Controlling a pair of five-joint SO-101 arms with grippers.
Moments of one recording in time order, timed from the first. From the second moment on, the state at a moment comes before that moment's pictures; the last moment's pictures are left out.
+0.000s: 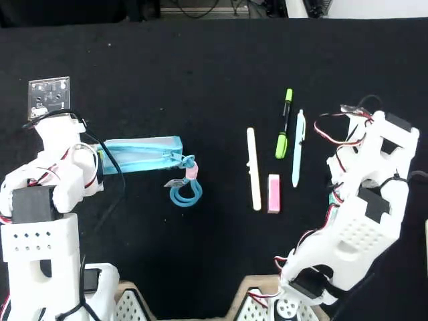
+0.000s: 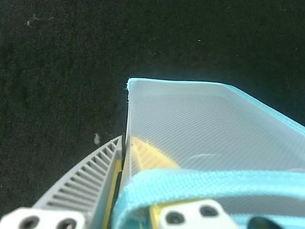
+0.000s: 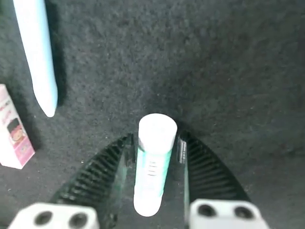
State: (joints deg) left arm -10.3 -52.2 33.9 77.8 0.3; right arm 33.1 25.9 0.7 82.9 32.7
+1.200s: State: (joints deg) left arm -10.3 -52.2 33.9 77.8 0.3; right arm 30.0 0.7 6.6 89.8 32.7
